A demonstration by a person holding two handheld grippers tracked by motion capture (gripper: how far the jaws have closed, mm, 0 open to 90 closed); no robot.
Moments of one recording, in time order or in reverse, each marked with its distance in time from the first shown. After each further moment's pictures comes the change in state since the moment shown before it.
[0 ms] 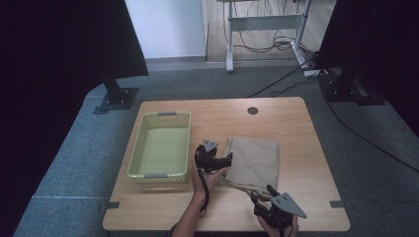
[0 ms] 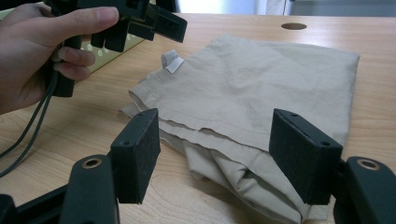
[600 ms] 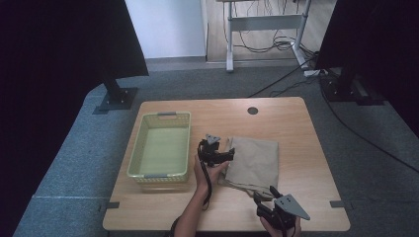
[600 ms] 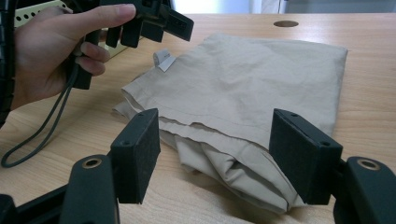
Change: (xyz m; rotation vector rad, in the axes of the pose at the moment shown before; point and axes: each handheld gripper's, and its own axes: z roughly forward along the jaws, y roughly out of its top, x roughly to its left) left arm 0.006 0.011 0.025 0.038 -0.026 -0.036; right arm -0.005 -0.004 -0.005 -0.007 -0.013 0.020
